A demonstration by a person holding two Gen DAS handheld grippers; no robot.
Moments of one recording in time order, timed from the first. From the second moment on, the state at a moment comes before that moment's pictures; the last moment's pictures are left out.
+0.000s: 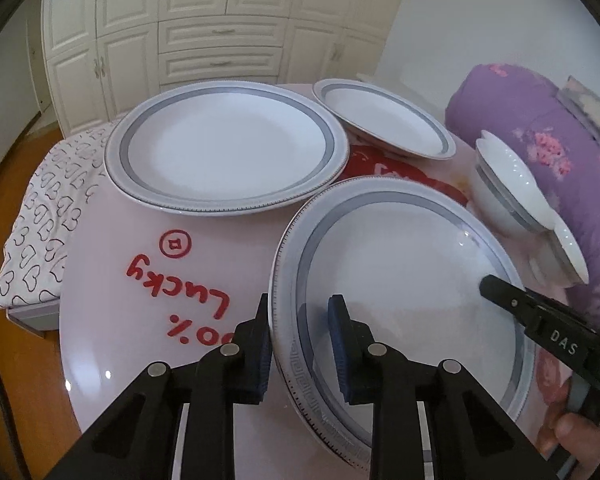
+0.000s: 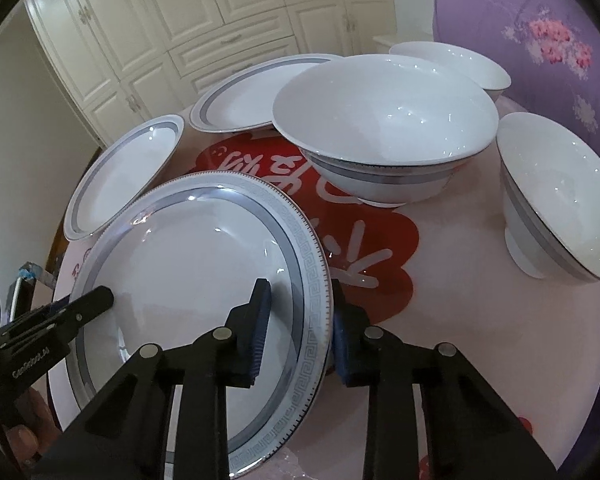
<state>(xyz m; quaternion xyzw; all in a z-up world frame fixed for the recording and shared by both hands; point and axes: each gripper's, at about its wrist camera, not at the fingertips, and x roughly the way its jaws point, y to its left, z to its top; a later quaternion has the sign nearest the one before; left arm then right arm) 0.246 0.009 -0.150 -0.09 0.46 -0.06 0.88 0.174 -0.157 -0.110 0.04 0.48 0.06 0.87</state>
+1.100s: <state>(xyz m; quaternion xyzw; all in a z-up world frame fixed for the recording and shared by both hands) 0.120 0.090 -0.116 -0.12 0.42 0.00 0.90 0.123 -0.066 -0.103 0.01 0.47 0.14 0.87</state>
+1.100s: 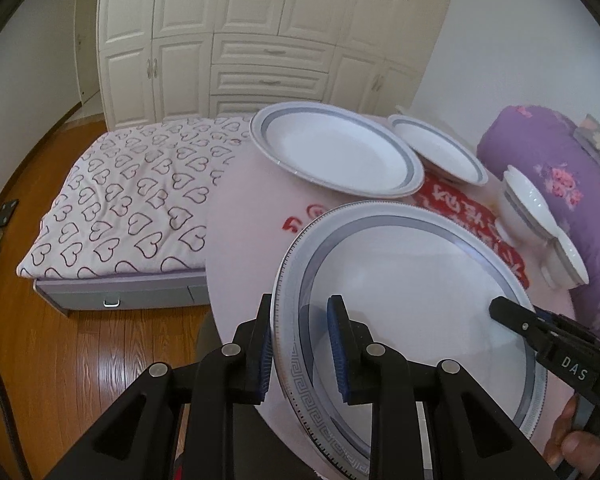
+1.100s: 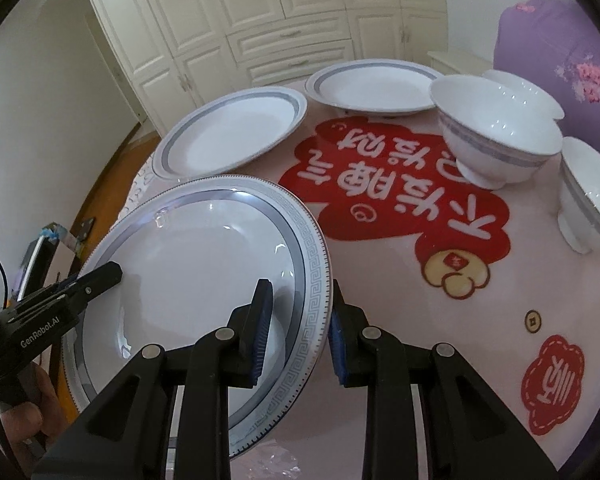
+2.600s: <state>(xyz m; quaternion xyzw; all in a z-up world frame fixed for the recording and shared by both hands) 0.112 0.083 -0.043 -0.05 0.31 0.06 0.95 0.136 -0.094 -0.017 0.04 0.37 0.13 0.92</state>
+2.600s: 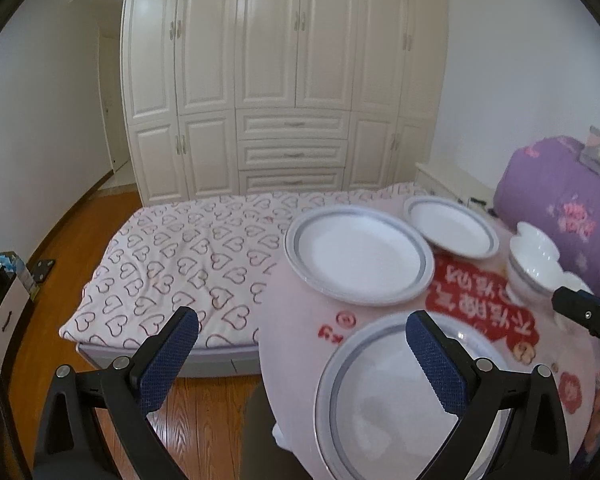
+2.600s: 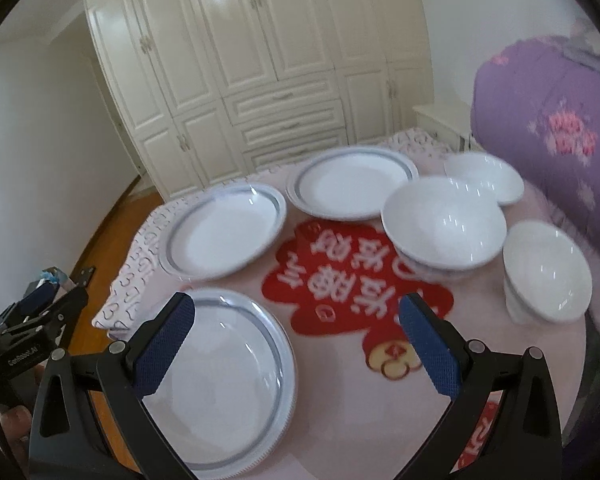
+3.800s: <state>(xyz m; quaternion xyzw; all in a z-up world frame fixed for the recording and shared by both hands) 0.366 0.151 -0.086 -0.07 0.42 0.05 0.90 0.283 -0.036 -0.092 0.06 0.51 0.17 0.84</state>
